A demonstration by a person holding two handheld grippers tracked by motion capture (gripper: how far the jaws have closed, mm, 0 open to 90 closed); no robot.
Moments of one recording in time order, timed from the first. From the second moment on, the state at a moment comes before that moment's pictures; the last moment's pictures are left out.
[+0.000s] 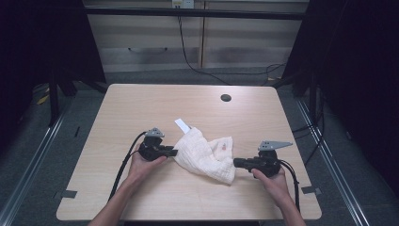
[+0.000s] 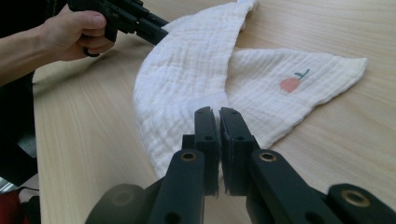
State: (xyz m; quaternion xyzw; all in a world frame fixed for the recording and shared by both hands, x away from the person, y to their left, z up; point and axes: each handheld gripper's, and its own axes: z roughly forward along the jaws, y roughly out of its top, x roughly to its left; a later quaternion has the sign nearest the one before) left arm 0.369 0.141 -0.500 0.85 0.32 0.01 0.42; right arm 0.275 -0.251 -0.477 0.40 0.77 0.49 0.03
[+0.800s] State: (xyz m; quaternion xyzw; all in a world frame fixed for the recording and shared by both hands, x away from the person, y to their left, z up) left arm 0.295 0.181 -0.489 0.85 0.32 0.00 0.42; right arm 0.277 -0.249 -0.482 0.40 0.78 0.48 0.03
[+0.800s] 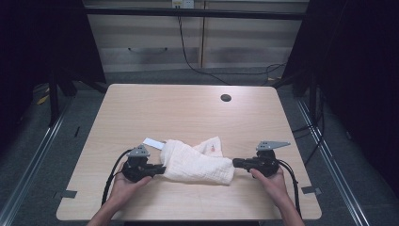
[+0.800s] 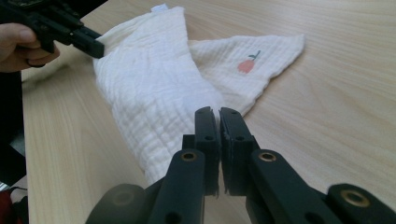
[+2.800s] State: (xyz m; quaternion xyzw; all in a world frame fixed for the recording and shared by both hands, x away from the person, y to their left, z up) left arm 0.363 0.170 -0.507 0.84 0.32 0.02 0.43; right arm 0.275 -0.248 -0.482 0.39 0.79 0.47 0.04
